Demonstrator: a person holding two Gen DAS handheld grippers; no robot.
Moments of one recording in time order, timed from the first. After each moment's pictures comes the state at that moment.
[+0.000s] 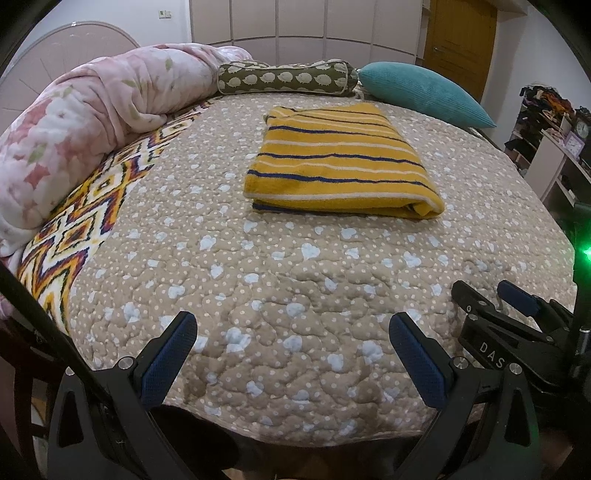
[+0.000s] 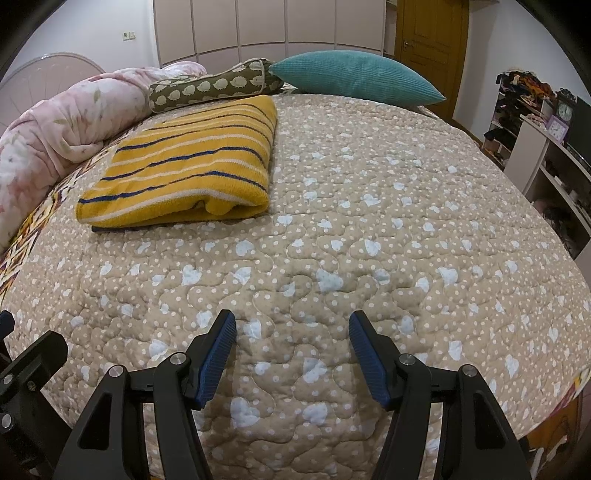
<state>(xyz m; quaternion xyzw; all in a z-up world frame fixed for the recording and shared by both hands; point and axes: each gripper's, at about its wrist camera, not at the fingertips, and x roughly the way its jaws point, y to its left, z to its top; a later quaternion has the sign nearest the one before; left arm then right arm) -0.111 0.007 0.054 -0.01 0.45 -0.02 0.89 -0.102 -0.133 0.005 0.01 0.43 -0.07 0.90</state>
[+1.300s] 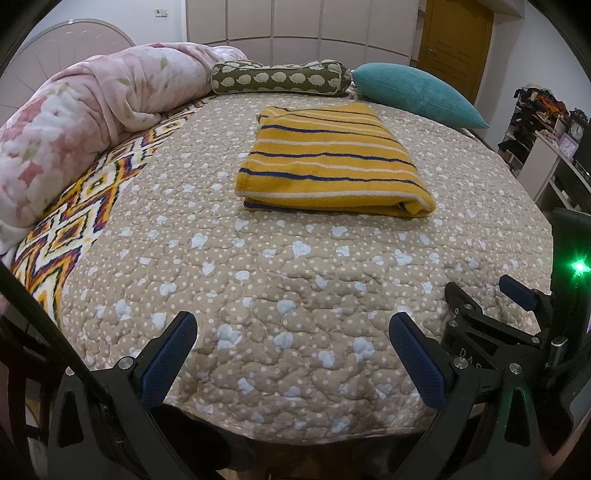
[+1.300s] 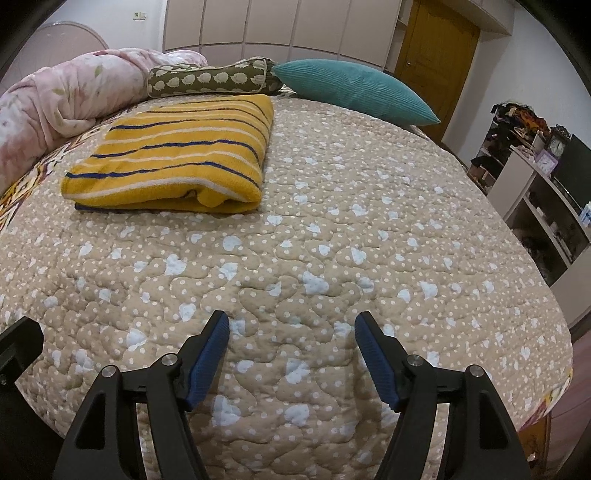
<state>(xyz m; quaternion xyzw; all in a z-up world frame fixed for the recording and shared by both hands) -0.114 0.006 0.055 -0.01 0.45 -0.04 0.89 -0.102 -0.125 0.004 -0.06 0.43 -0.10 0.89</state>
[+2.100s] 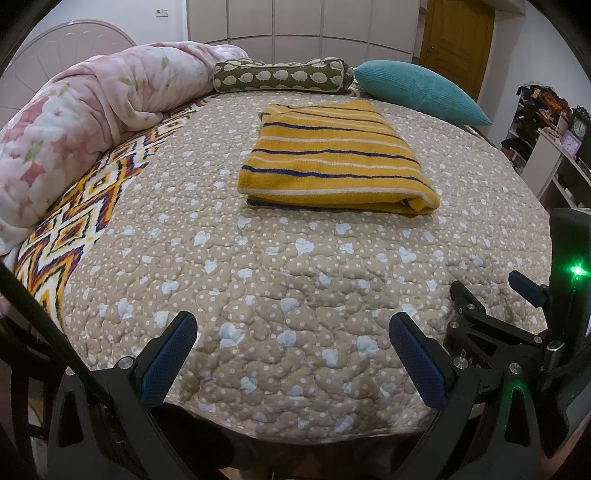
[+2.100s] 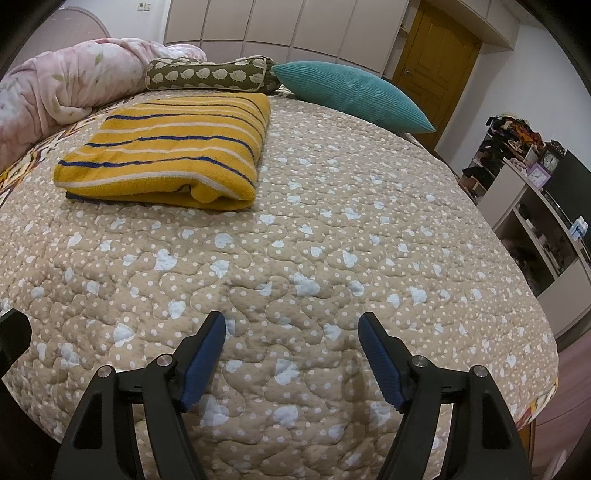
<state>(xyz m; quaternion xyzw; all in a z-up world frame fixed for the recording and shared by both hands) -0.114 0.007 0.052 -0.01 0.45 -0.03 0.89 -0.102 -0.118 0.002 -0.10 0.43 -0.12 0.89</state>
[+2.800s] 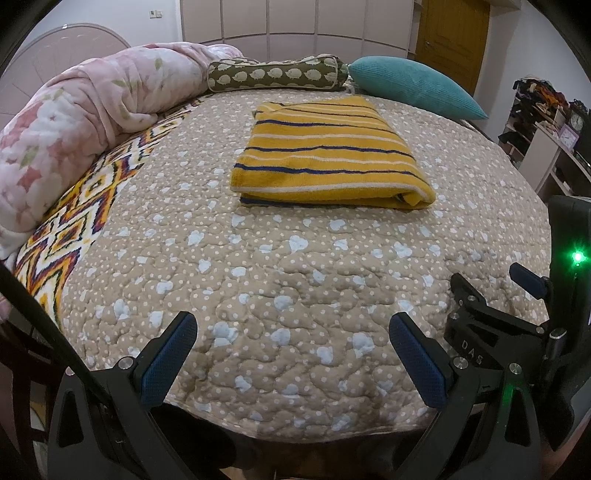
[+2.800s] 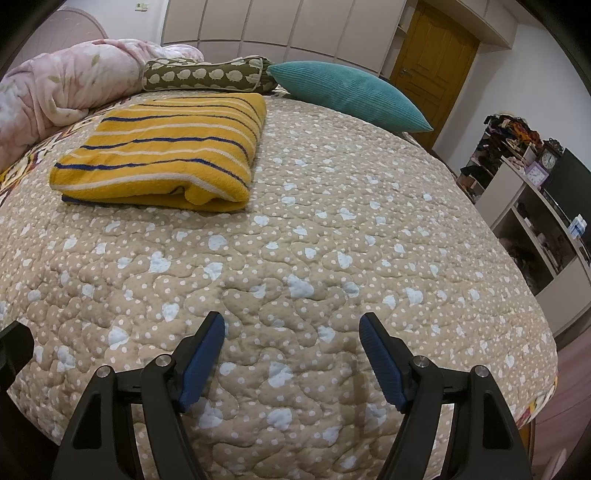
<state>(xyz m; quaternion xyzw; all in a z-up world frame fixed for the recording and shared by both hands) -0.113 0.003 0.051 0.00 0.46 -0.04 0.89 -0.101 -0.122 0.003 -0.09 0.43 -0.12 0.89</state>
